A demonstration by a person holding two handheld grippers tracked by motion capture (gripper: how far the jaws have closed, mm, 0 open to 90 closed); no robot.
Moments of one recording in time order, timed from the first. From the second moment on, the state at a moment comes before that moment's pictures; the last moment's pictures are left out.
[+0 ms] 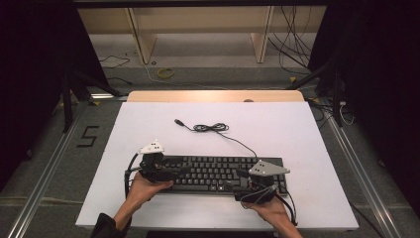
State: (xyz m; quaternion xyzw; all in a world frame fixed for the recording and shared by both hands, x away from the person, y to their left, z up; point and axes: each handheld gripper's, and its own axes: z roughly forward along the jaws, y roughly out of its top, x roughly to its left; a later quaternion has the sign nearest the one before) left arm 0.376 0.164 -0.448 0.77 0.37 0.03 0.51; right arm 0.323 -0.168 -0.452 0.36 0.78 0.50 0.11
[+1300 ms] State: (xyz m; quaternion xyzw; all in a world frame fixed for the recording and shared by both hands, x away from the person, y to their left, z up) left arm 0.324 0.186 -0.455 0.75 0.34 0.04 0.56; right arm 0.293 -0.228 -0.459 0.38 0.76 0.50 0.14
